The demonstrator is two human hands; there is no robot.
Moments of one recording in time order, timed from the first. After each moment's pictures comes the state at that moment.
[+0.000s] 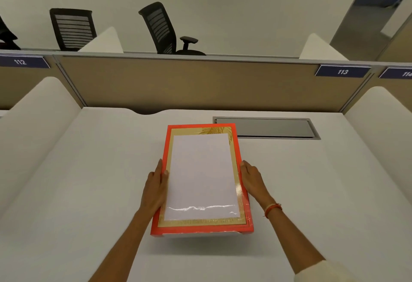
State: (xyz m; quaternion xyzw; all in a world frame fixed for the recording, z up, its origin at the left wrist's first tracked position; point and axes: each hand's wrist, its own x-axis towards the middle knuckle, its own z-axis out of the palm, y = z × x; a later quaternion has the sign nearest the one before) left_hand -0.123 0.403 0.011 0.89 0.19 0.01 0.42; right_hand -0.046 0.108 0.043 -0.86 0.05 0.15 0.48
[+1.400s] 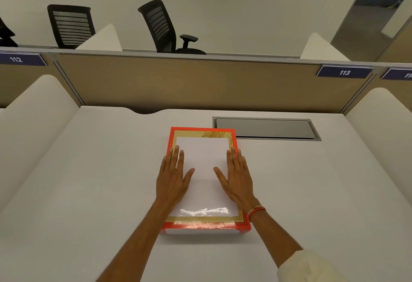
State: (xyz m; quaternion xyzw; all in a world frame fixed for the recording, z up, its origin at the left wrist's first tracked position) left_hand -0.084 0.361 0.013 0.99 0.05 0.10 0.13; right_hand -0.041 0.144 0.008 -0.98 -0.12 -0.03 0.18
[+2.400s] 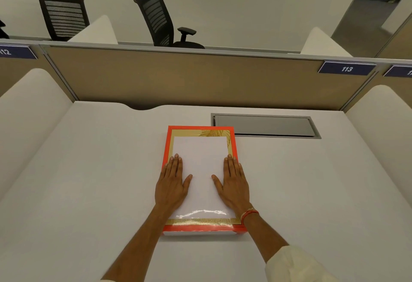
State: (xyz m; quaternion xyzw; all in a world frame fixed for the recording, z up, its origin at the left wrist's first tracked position) left_hand -0.087 0.360 -0.024 0.99 0.06 0.02 0.14; right_hand -0.048 0.145 -0.024 -0.99 -0.10 0.01 0.12
